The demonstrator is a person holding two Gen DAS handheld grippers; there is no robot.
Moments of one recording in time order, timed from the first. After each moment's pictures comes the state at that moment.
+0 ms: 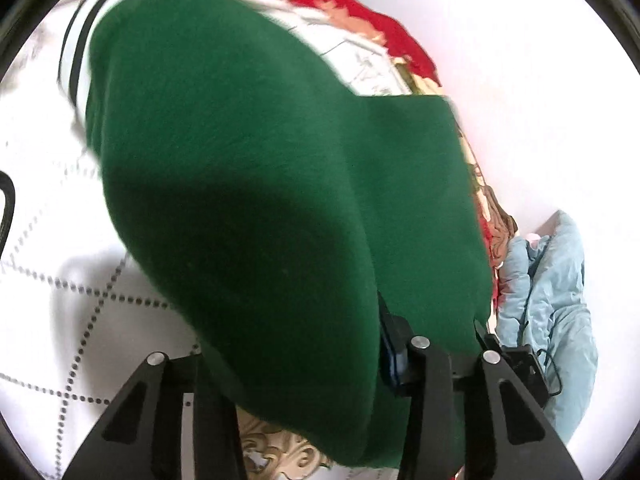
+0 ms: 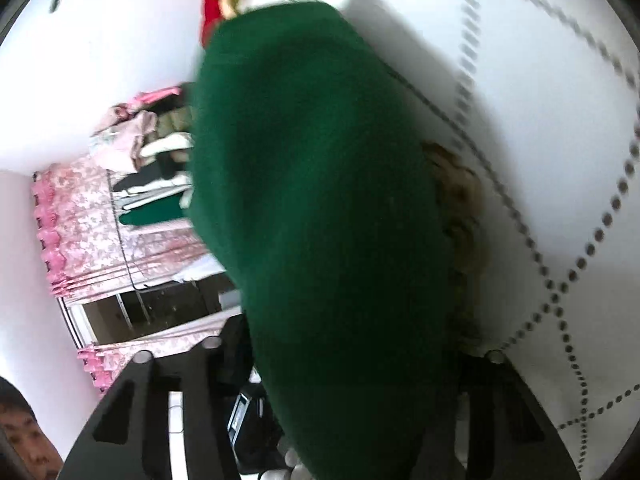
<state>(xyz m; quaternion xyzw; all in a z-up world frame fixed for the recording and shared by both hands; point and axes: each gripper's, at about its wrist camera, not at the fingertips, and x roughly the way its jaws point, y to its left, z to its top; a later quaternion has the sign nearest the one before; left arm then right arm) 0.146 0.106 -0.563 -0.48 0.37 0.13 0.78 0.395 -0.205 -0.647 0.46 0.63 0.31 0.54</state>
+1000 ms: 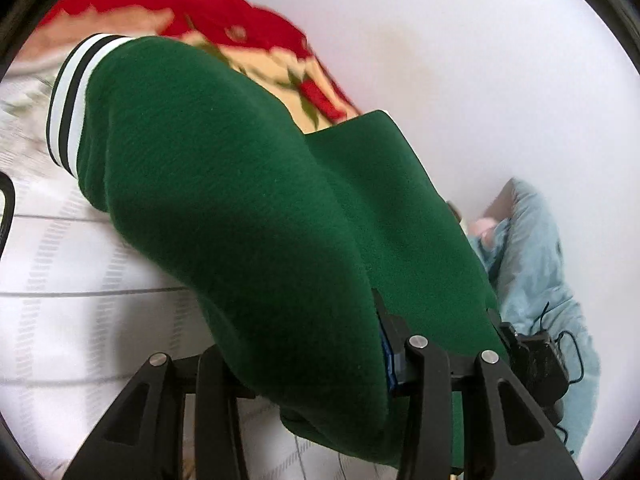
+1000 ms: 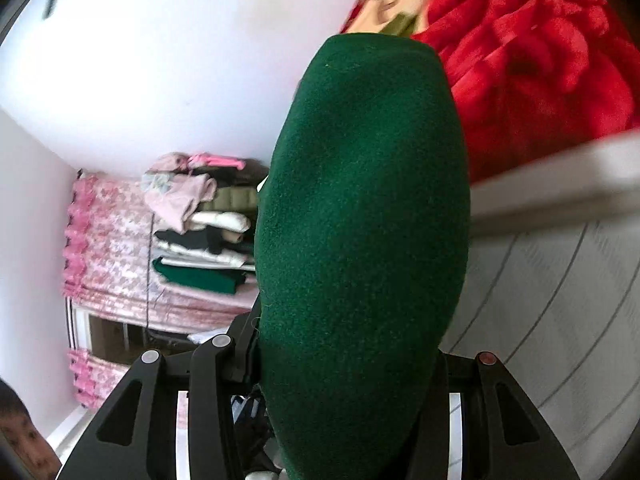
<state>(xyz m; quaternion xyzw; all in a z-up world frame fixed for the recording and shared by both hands) 0.518 0.037 -0.557 -0.42 0.34 -0.01 0.84 0.777 -0.353 -0.512 0.46 0.49 0.31 0.67</state>
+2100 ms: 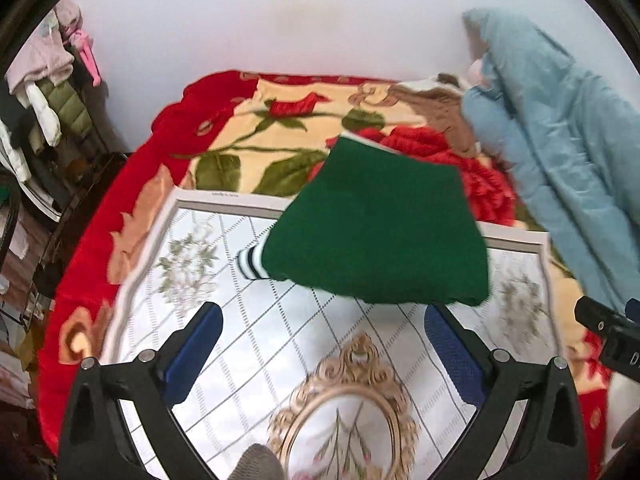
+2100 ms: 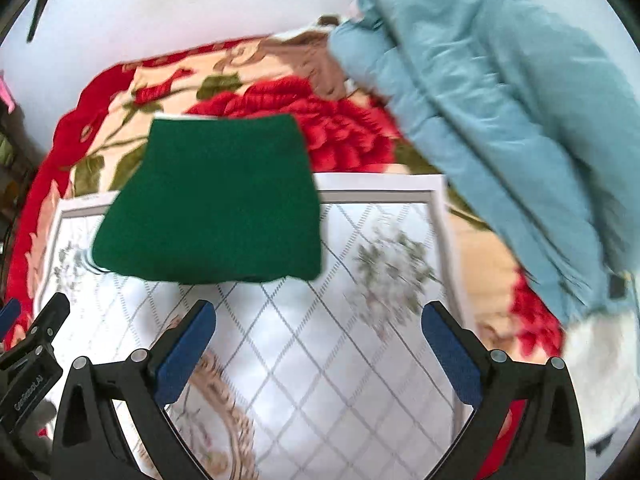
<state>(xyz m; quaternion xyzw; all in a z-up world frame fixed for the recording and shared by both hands) 0.399 -0.003 -0.344 -0.01 0.47 0.02 0.88 0.572 -0.260 -0.327 0.02 0.54 -0.13 0.83</state>
